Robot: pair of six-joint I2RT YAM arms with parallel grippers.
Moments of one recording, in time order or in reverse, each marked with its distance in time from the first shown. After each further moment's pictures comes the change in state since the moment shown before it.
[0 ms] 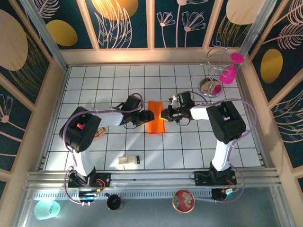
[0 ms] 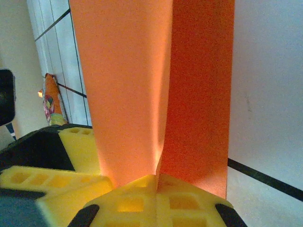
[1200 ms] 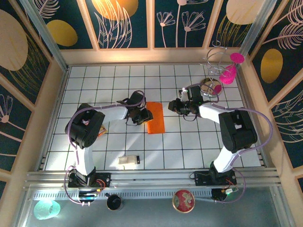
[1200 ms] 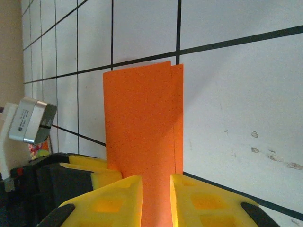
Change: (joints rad) left arm -0.011 0.104 0.179 -0.266 -0.071 -0.028; right arm -0.080 -0.171 0.006 -0.114 0.188 -0.116
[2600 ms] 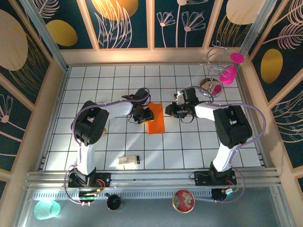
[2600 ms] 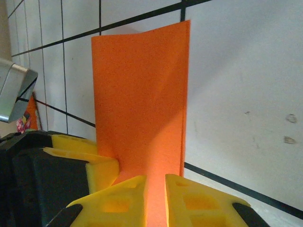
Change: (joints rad) left arm -0.023 0.082 0.155 -0.212 -0.051 0.083; right arm 0.042 0.083 0.019 -0.013 -0.055 -0.032
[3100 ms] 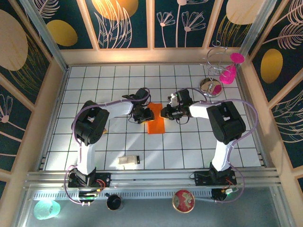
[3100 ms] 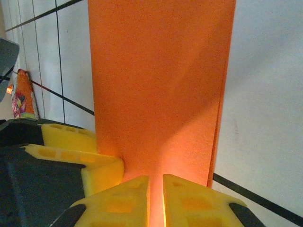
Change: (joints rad) left arm 0.000 0.007 0.012 -0.014 0.002 0.007; right arm 0.058 0.091 0.047 0.002 -0.036 0.000
